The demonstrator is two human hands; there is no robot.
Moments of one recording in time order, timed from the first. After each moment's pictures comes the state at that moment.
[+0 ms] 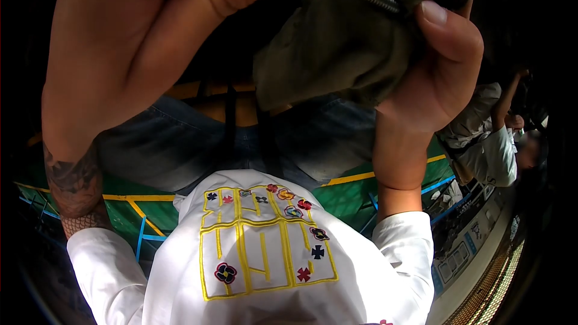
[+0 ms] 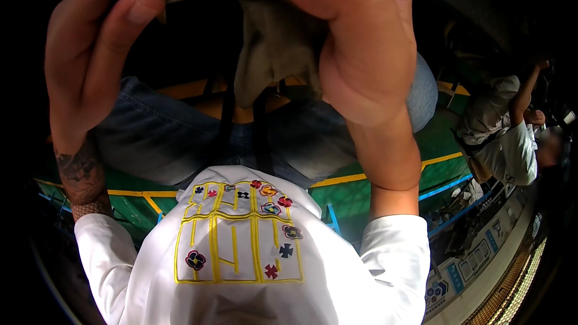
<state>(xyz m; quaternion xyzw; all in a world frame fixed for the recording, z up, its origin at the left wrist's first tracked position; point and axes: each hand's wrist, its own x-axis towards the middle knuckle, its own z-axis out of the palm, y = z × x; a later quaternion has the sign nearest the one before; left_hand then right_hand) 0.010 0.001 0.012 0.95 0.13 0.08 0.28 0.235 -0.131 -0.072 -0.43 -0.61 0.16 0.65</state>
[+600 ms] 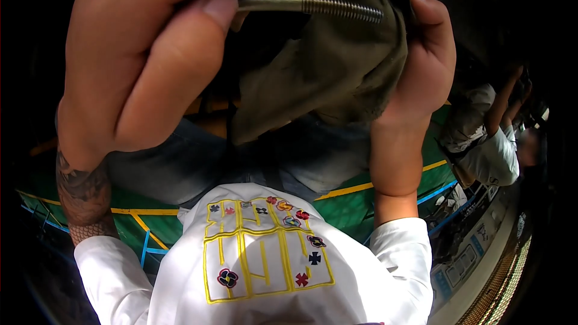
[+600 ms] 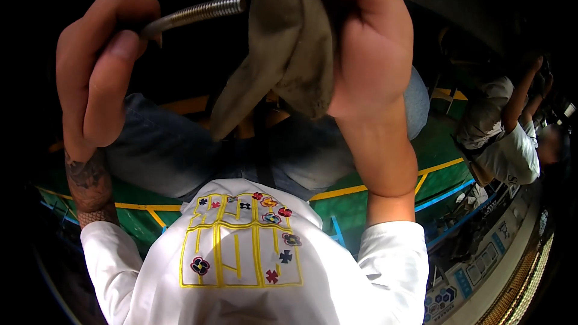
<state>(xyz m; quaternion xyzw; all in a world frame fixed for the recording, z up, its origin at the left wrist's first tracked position) 0.000 0.007 0.007 0.95 0.14 0.14 0.23 0.241 -0.117 -0.043 -0.22 -0.12 0.71 0.66</state>
